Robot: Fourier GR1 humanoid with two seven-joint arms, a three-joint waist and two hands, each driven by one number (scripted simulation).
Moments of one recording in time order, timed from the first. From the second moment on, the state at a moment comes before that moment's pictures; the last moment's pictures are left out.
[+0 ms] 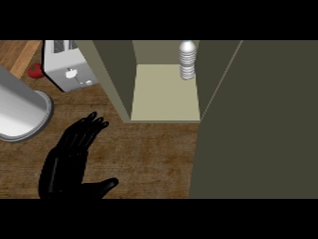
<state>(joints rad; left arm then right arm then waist) 0.02 0.38 -0.49 -1.72 0.67 0.24 -0.50 0.99 -0.35 0.41 -2.50 0.00 0.60 -0.30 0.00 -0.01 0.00</state>
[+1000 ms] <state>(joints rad) 0.30 0.58 -0.28 -1.88 0.86 0.03 -0.52 0.85 -0.41 0.62 -2.50 0.03 0.50 -0.15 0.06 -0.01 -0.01</state>
